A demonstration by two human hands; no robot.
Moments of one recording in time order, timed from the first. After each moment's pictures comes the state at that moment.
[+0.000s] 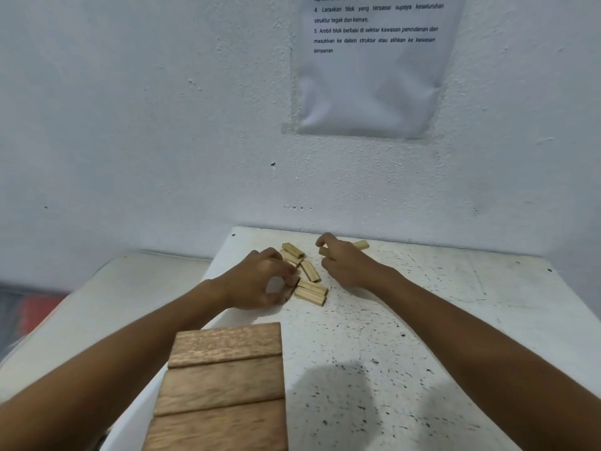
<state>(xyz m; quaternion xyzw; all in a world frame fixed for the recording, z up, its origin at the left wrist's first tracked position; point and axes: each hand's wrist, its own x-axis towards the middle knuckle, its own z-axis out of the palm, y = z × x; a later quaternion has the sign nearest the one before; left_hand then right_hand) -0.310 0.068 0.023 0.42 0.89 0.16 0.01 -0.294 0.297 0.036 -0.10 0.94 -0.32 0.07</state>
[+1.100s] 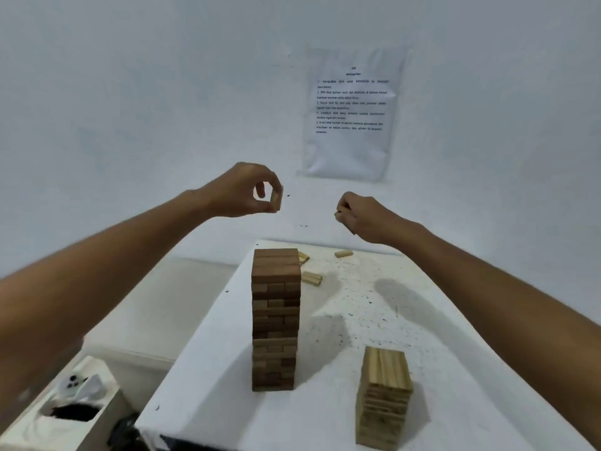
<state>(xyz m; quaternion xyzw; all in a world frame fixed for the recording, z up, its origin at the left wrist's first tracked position) -0.167 0.027 0.254 0.39 0.89 0.17 -0.19 -0.127 0.294 0.216 -0.14 0.95 -0.29 -0.07</state>
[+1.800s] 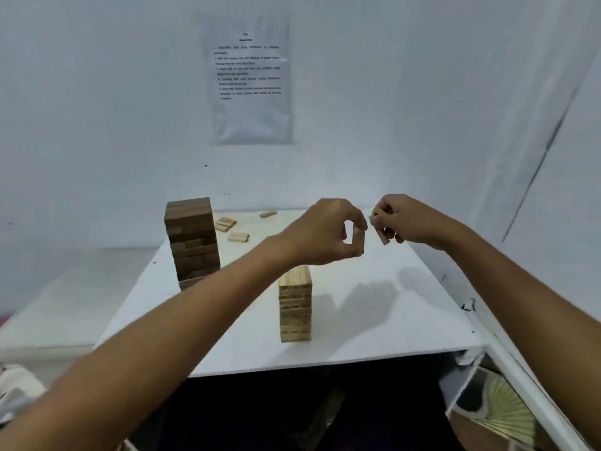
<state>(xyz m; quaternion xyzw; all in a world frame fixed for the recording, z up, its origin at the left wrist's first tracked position) 0.038 0.229 0.177 0.53 0.80 0.26 -0.08 0.091 0.416 0.183 0.08 0.93 -0.35 -0.06</state>
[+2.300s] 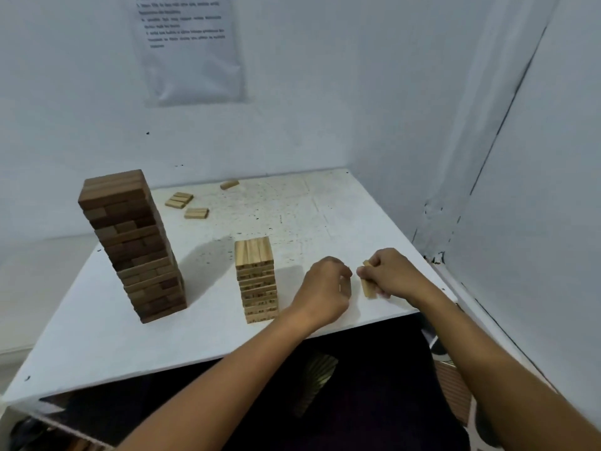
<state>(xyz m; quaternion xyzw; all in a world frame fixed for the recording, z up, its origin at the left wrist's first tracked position) 0.071 0.286 0.016 0.41 0.85 0.32 0.03 0.133 0.432 0.039 0.26 0.87 -0.43 -0.01</state>
